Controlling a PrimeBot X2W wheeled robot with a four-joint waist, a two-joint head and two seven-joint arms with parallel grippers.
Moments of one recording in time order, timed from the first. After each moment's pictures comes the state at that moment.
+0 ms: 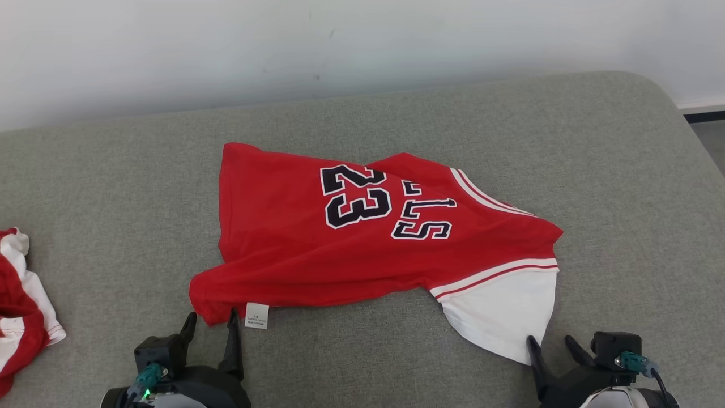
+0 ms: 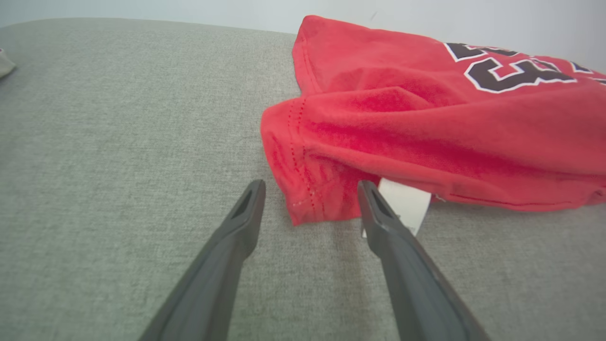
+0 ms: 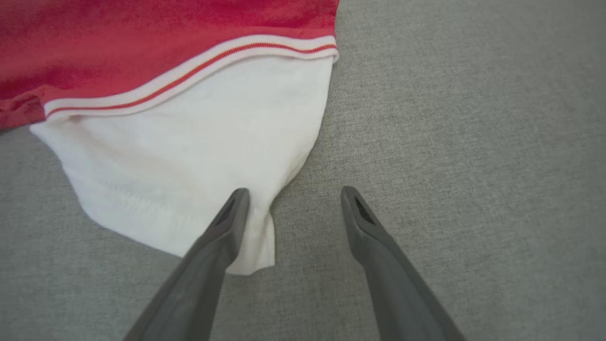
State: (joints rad) left arm -0.26 0.05 -0.07 0.61 -0.22 -0.02 -0.26; right arm -0.13 -0.05 -0.04 0.45 0.15 0.13 0.09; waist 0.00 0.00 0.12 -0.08
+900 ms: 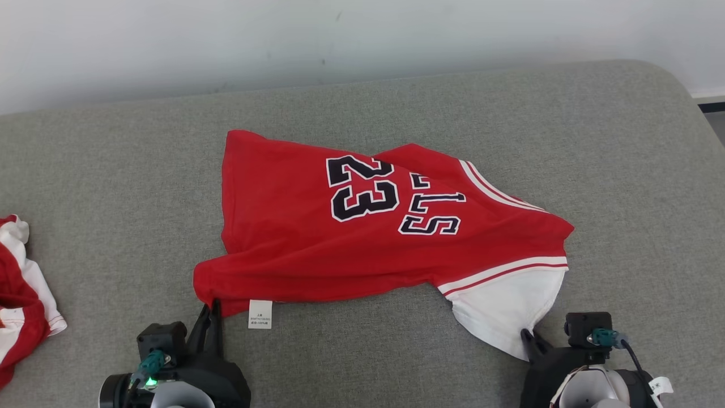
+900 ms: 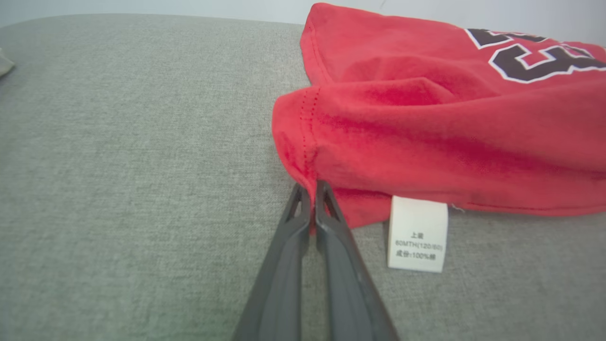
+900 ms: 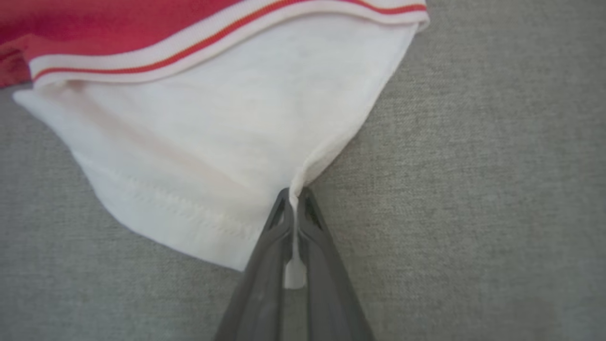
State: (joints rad) left arm -0.31 0.05 -0.07 0.65 -0.19 -0.01 -0.26; right arm -0.20 -0.06 0.05 0.54 0.17 0.13 0.20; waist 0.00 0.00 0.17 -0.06
